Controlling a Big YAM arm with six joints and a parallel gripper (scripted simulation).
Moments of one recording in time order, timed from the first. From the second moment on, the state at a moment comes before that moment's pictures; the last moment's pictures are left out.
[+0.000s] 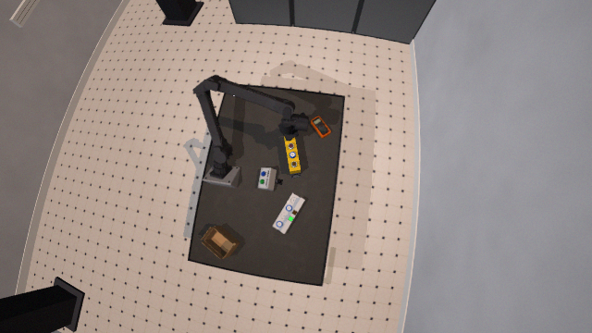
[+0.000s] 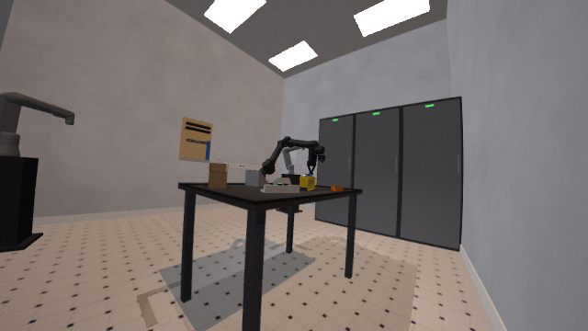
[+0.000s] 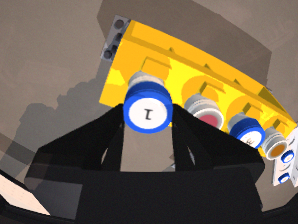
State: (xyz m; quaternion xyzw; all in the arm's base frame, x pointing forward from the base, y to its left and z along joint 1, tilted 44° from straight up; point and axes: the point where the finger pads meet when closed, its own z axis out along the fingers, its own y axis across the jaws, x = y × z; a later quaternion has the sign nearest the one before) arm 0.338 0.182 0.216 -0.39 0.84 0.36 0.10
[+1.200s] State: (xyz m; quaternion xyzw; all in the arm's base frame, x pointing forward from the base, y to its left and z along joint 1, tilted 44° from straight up) arm 0.336 0.184 0.216 -0.39 0.84 0.36 0.10
